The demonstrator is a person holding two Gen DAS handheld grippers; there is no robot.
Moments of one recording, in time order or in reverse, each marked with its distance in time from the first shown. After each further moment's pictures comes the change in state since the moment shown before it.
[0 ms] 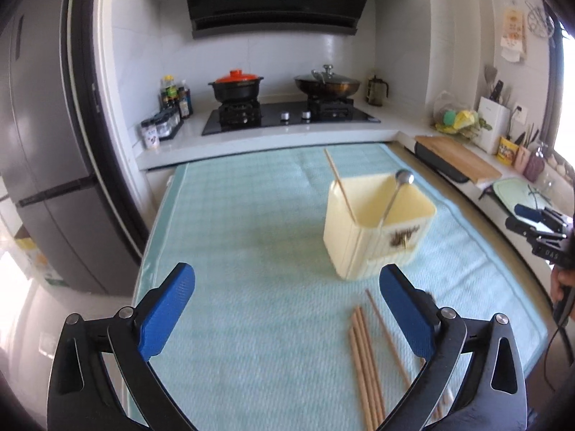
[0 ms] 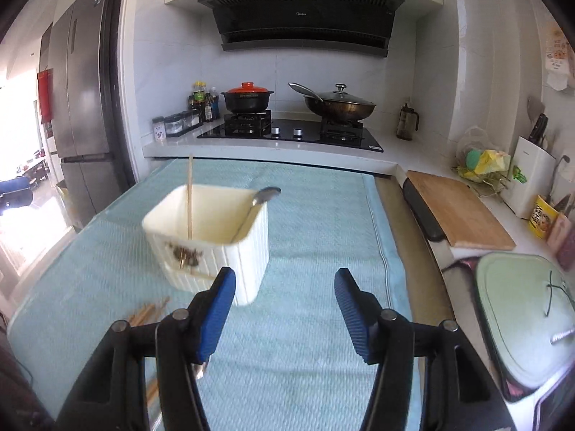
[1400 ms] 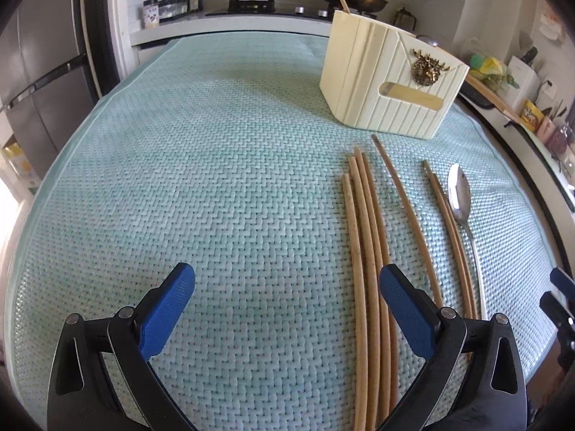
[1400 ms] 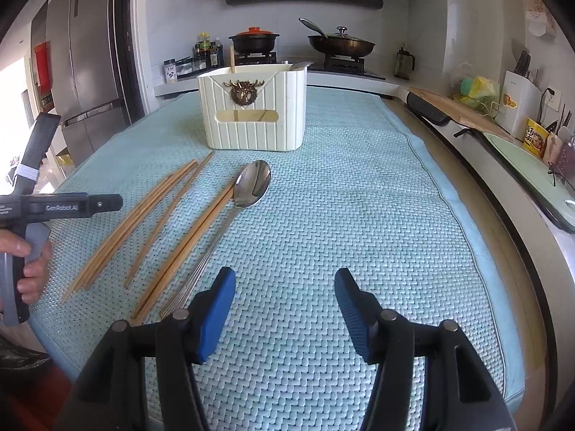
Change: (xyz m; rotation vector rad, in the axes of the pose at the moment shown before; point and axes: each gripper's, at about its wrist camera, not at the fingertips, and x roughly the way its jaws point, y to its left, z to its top) left arm 0.097 -0.042 -0.143 -0.165 0.256 -0.013; right arm -0.033 0.077 -0.165 0.049 0.154 -0.007
